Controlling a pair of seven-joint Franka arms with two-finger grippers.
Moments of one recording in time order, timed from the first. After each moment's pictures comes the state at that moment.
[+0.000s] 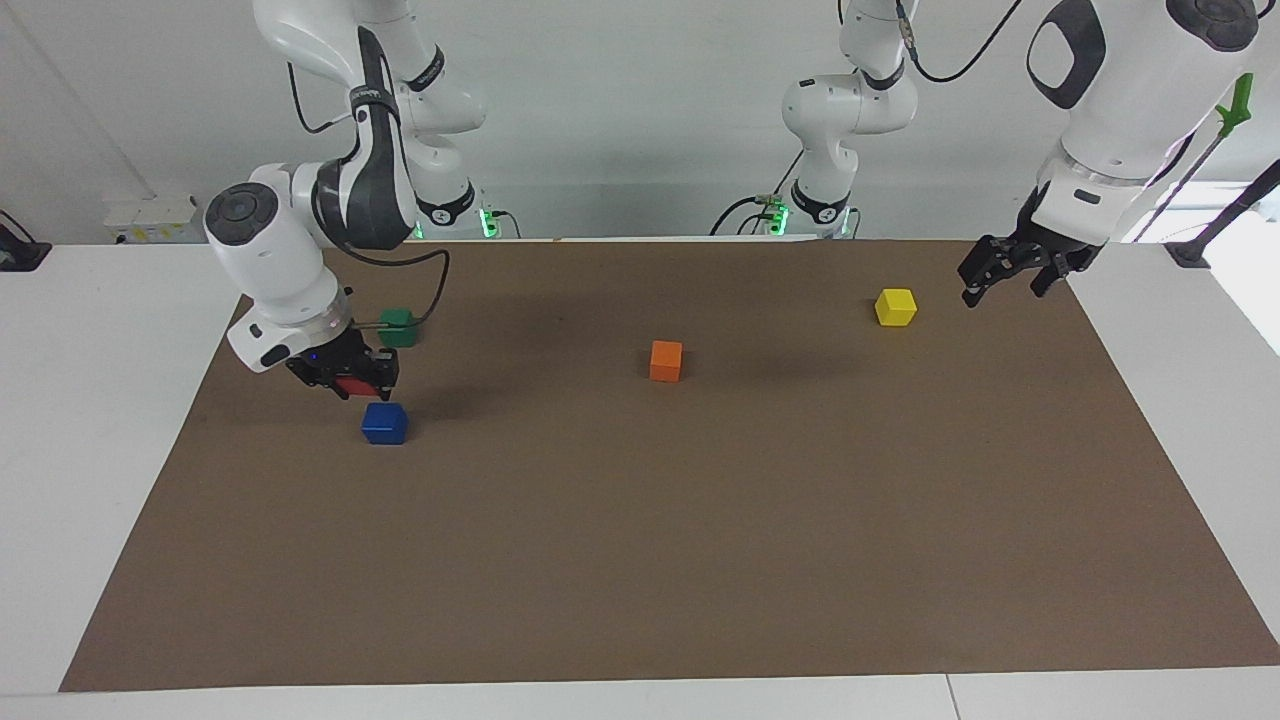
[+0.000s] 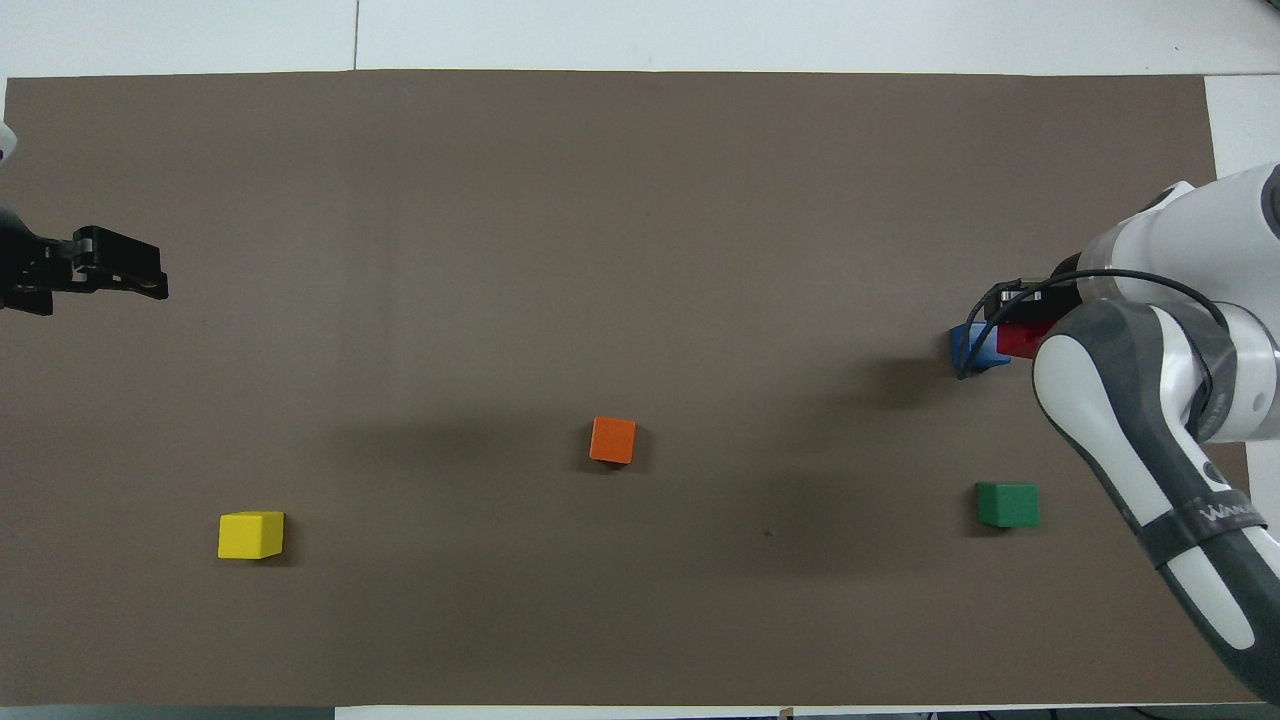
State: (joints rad) left arm -0.02 0.04 -0.02 -1.57 0.02 1.59 -0.11; right arm 0.03 0.13 -0.04 -2.00 -0.03 2.14 0.09
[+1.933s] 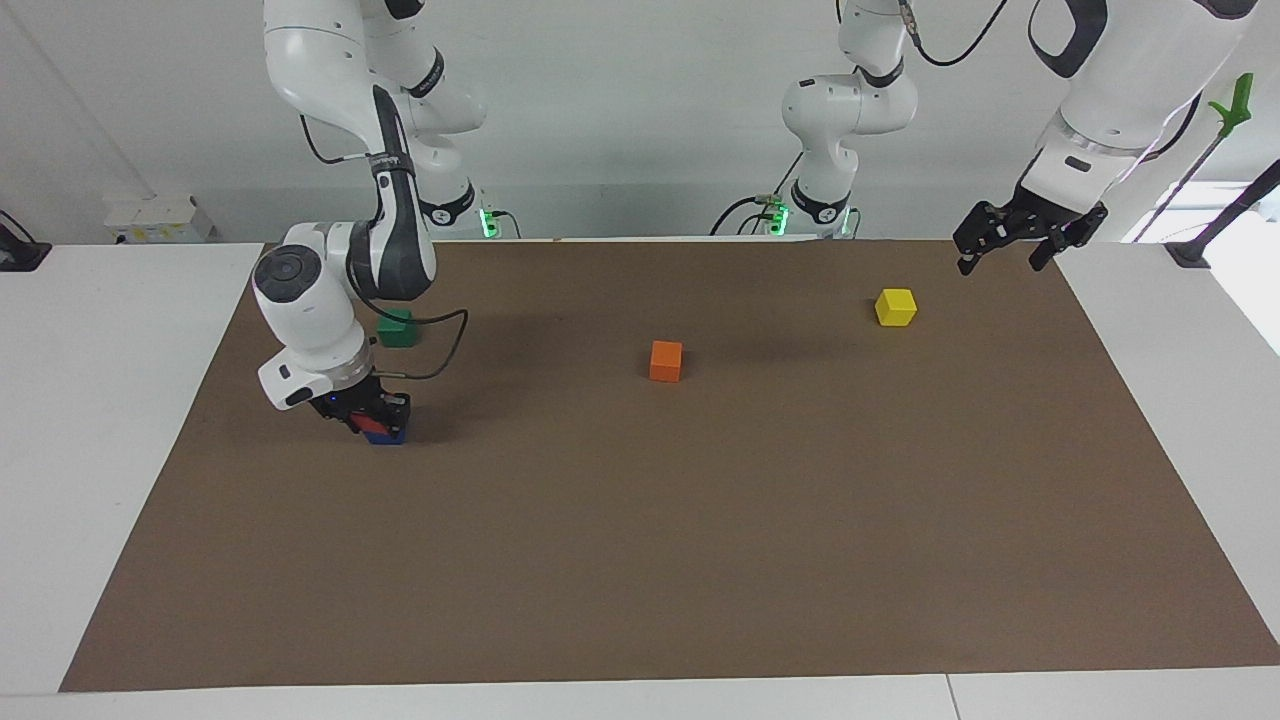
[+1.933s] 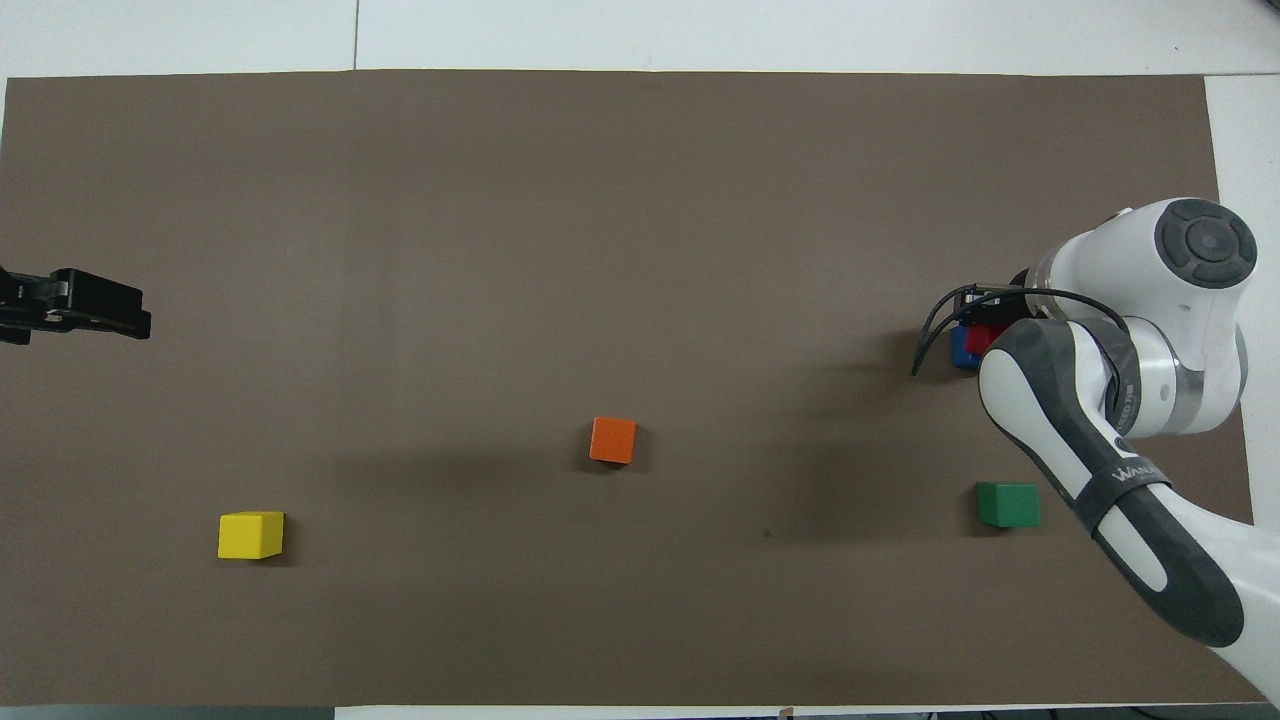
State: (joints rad) left arm -0.02 -0.02 -0.02 -1.59 0.02 1.53 -0.01; right arm 0.03 0.23 -0.04 -2.06 -0.06 2.30 0.19
